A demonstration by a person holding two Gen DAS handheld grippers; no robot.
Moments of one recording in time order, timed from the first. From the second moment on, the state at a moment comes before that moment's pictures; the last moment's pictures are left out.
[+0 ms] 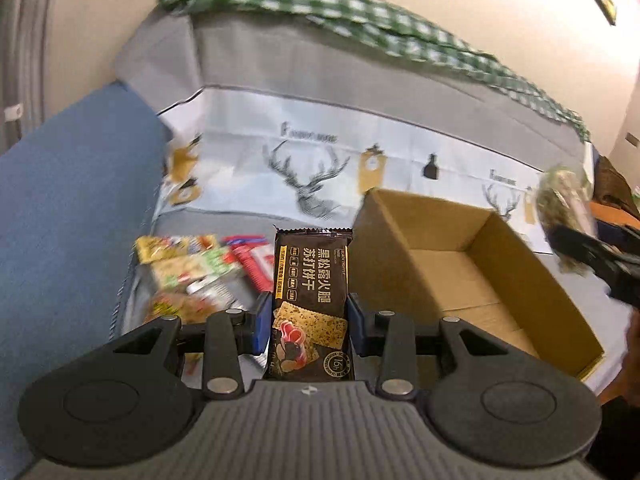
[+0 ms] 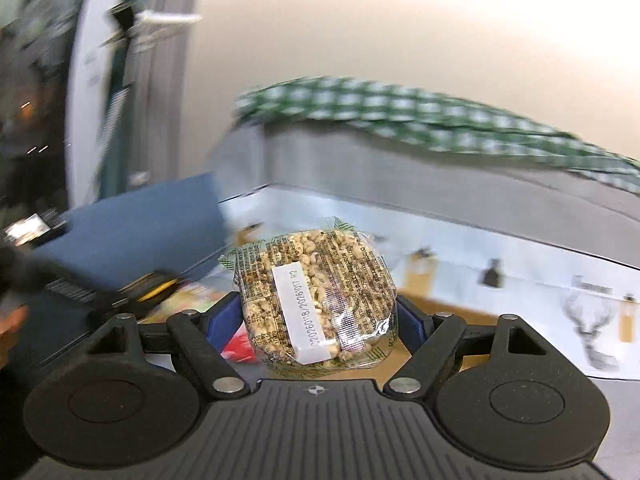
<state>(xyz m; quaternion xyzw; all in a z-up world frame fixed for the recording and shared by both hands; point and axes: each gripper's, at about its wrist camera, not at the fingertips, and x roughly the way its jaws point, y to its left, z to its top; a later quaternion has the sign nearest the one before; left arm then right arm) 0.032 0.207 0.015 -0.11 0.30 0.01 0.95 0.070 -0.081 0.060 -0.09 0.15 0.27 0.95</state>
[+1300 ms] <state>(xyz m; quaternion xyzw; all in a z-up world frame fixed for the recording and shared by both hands) 0.120 0.036 0.007 -0.09 0.23 -0.13 0.96 0.134 -0.163 0.024 0.04 0.24 0.13 0.96</state>
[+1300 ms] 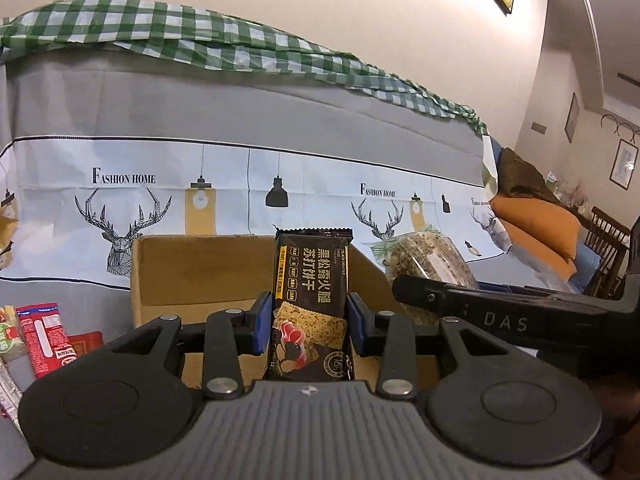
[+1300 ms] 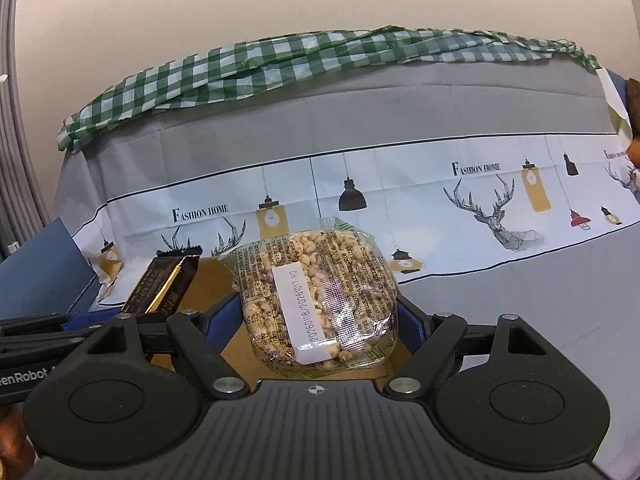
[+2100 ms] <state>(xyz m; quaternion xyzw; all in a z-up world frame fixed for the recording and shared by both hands) 0.120 0.037 0.006 -0.10 0.23 -0.12 0.96 0.136 -0.159 0.022 0.02 0.24 0.13 0.96</state>
